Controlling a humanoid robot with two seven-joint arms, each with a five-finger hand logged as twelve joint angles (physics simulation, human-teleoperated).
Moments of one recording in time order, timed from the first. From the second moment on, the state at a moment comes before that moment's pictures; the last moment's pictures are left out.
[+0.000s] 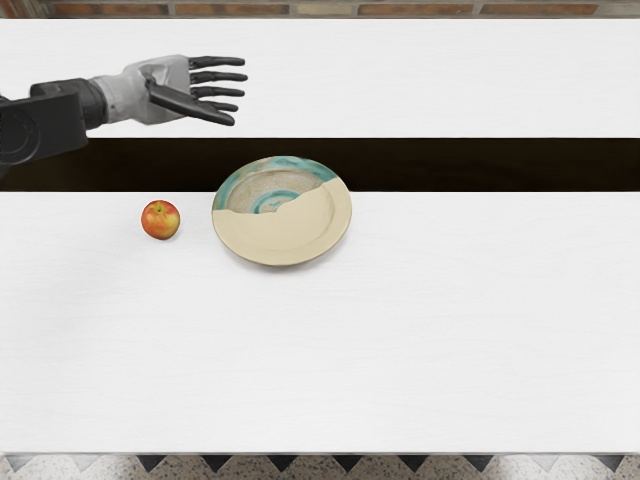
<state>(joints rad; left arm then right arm) -1.20 0.37 -0.36 -0.52 0.09 -0.61 0.17 -0.04 0.00 0.00 0.10 -0.12 0.10 0.04</state>
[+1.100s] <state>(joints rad) -1.60 0.39 0.52 -0.72 0.21 -0.61 0.17 -0.04 0.00 0.00 0.10 -0.12 0.10 0.04</state>
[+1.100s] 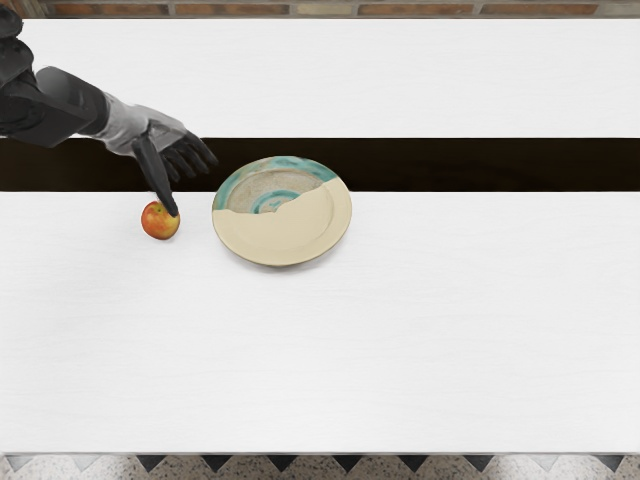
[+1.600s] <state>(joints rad) -1.68 0.31 0.75 -0.78 0.22 -0.41 0.34 -0.04 0.00 0.00 0.10 -0.12 0.10 0.04</state>
